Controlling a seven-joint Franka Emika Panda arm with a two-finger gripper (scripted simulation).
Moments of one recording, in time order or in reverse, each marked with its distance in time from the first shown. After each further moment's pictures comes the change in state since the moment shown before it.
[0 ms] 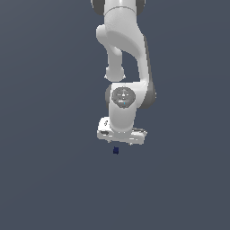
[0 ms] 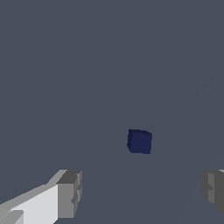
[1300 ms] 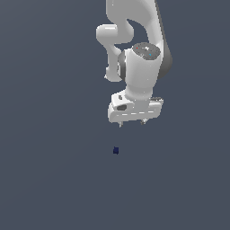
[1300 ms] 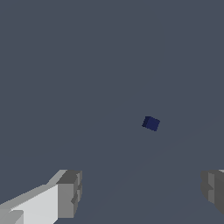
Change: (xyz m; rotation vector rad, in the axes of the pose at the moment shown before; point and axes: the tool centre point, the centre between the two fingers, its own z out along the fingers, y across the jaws) arm -0.044 -0.044 -0.101 -0.013 0.065 -0.299
